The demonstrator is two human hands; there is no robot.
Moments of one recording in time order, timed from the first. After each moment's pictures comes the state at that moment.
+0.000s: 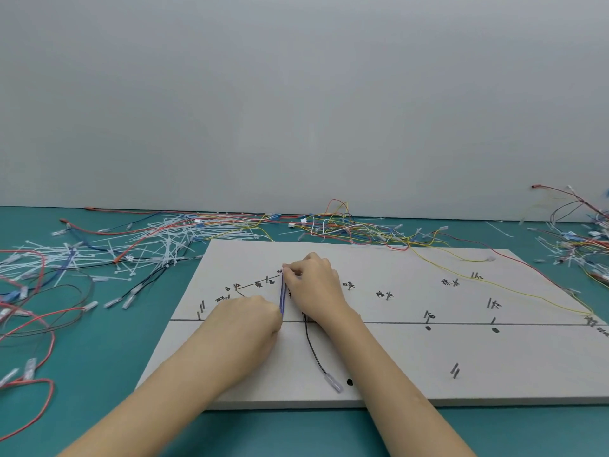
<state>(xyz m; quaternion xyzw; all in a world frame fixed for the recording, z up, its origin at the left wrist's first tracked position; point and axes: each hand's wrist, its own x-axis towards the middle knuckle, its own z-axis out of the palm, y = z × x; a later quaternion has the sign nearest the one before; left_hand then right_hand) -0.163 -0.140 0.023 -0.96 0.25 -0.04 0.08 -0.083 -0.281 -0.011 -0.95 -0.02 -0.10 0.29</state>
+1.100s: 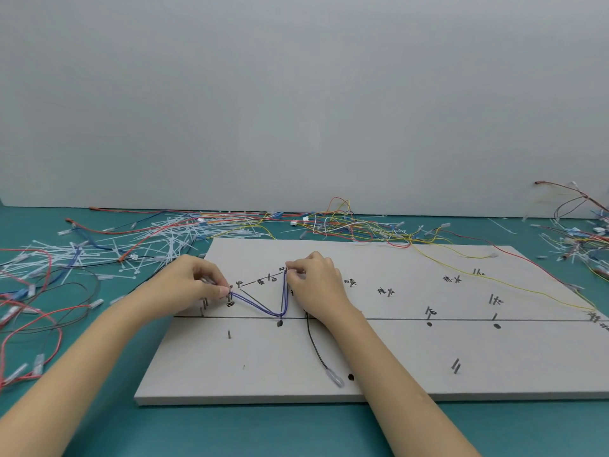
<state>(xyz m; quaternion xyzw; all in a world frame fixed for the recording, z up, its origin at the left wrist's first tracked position) -0.087 -0.044 0.017 -0.91 0.13 0.05 -0.39 -0.086 -0.282 -0.012 -0.95 -0.02 -0.09 0.31</state>
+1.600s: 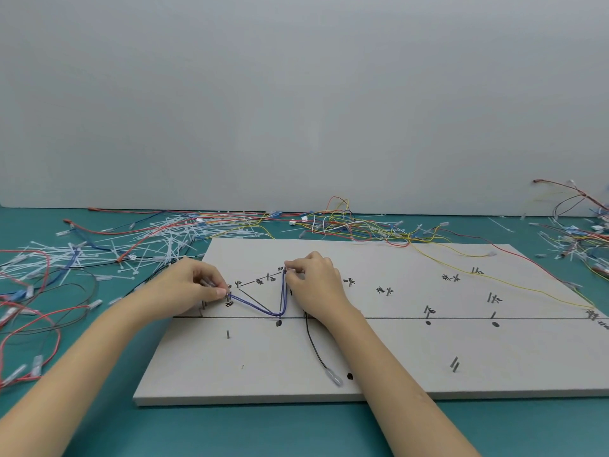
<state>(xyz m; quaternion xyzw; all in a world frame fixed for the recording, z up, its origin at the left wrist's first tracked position) -0.085 -0.046 0.012 -0.91 0.12 0.05 -0.38 -0.087 -0.282 -0.012 -0.95 -0.03 -0.10 0.31</state>
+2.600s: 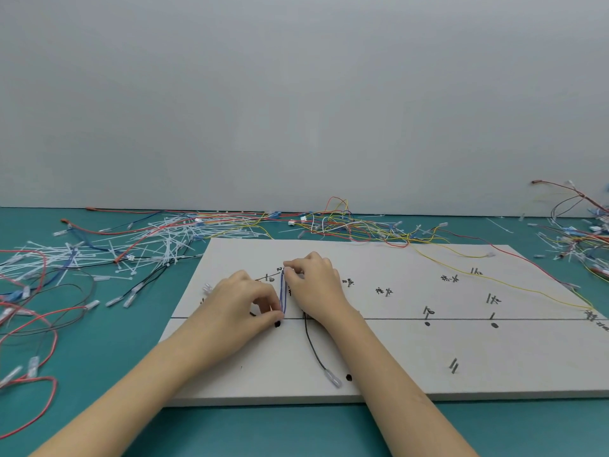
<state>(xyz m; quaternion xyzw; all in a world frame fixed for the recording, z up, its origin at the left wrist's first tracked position) -0.133 -0.115 0.000 -0.90 0.28 -0.09 -0.31 -0.084 -0.283 -0.015 -0.94 -0.02 -0.10 0.31</state>
